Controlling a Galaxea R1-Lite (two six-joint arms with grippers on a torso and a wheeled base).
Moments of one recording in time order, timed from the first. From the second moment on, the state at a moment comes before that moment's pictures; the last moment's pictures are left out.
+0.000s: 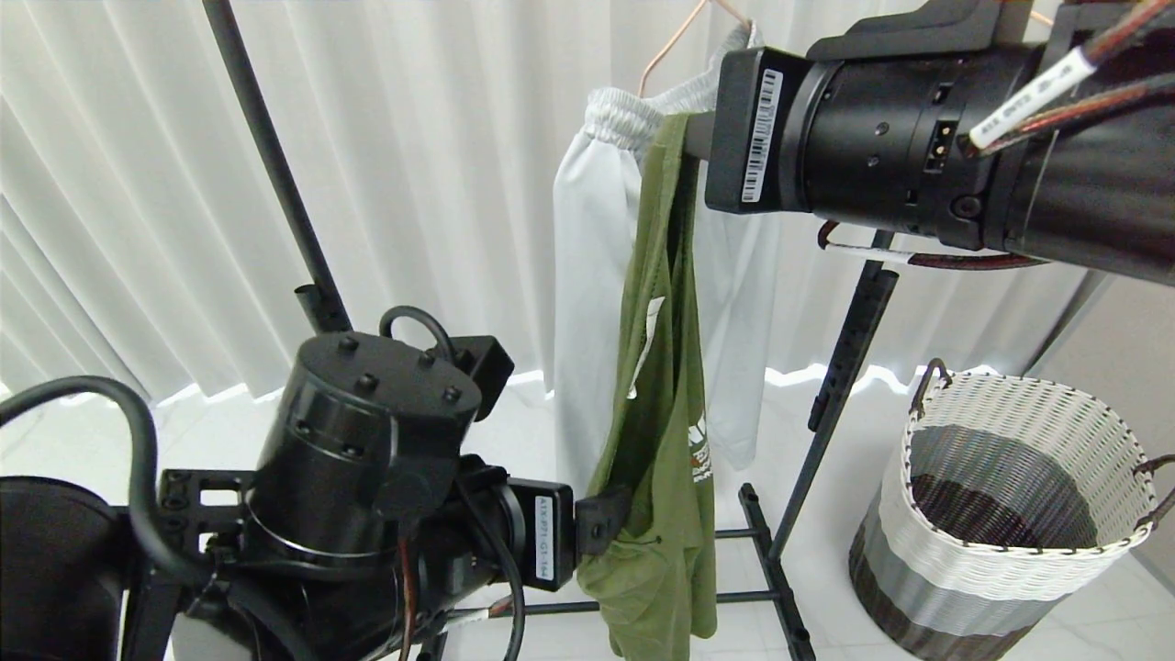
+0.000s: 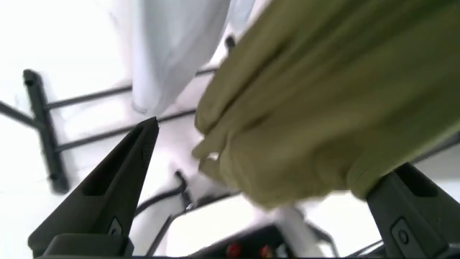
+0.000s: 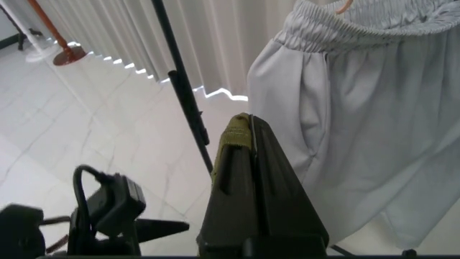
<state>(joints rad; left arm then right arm) -0.89 1.51 -0.83 -0.08 0.29 -0.45 1.06 1.63 -1.57 -0.06 -0.29 0.16</state>
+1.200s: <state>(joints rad) -0.88 1.35 -0.73 -0.07 0.27 -0.29 1.02 1.59 -1.52 -0.02 -0.31 0.16</state>
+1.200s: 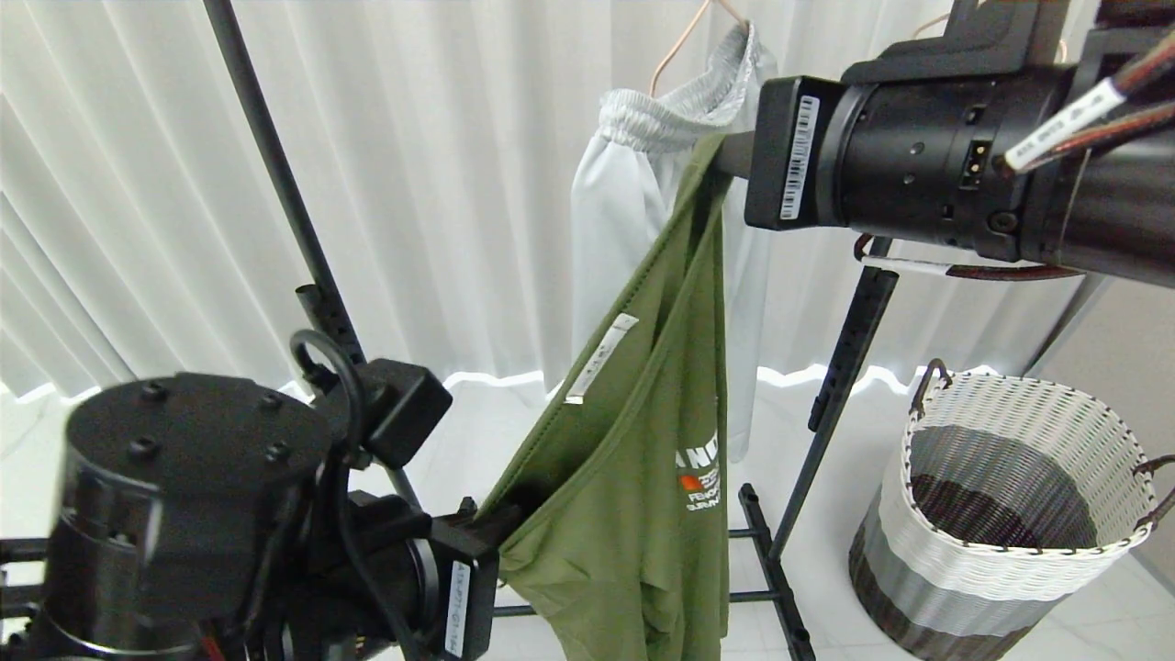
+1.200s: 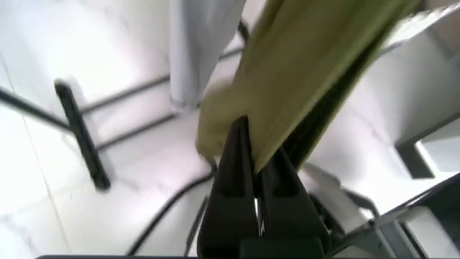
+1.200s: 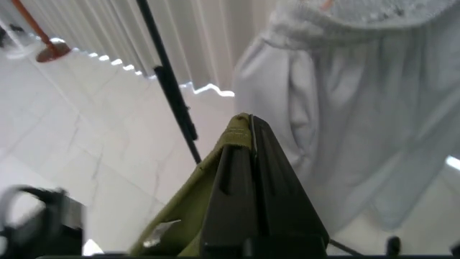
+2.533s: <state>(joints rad) -0.73 1.53 -1.61 0.44 0.26 -0.08 0.90 1.28 -1.42 0.26 -0.31 0.11</state>
